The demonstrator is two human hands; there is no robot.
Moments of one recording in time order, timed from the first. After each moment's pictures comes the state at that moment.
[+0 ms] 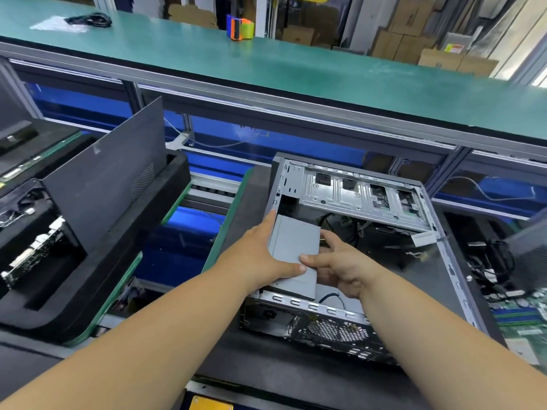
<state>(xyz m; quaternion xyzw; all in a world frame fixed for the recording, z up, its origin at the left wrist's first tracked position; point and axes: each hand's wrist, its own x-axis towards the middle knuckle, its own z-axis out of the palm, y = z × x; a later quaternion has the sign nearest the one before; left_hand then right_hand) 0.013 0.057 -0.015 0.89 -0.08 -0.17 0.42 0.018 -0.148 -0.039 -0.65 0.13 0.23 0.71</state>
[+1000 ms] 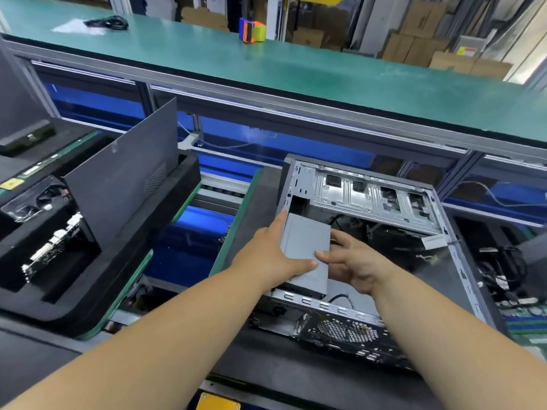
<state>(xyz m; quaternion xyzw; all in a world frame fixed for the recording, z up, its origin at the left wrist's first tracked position) 0.017 0.053 -0.021 0.89 -0.06 -0.16 0.41 0.025 -0.157 -0.036 -0.63 0.10 0.25 0.73</state>
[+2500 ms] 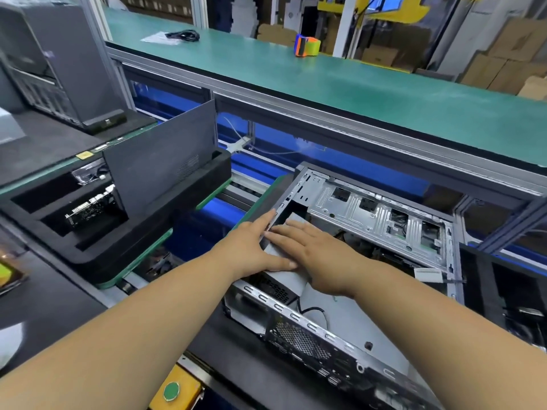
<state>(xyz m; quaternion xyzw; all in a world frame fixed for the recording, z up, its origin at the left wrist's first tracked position) 0.004 0.036 -0.004 0.92 0.03 -0.11 0.38 0.042 -0.161 0.009 -0.87 -0.49 0.04 -0.03</state>
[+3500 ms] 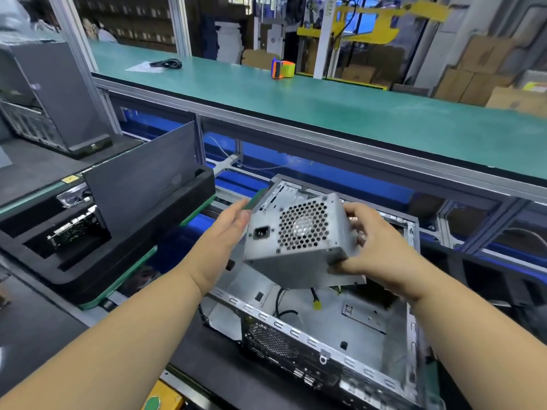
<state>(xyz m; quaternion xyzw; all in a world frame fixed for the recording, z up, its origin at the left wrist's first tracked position) -0.019 0.014 0.026 0.76 0.01 0.02 0.65 0.012 -0.265 0.072 -0.87 -0.18 0.05 0.45</state>
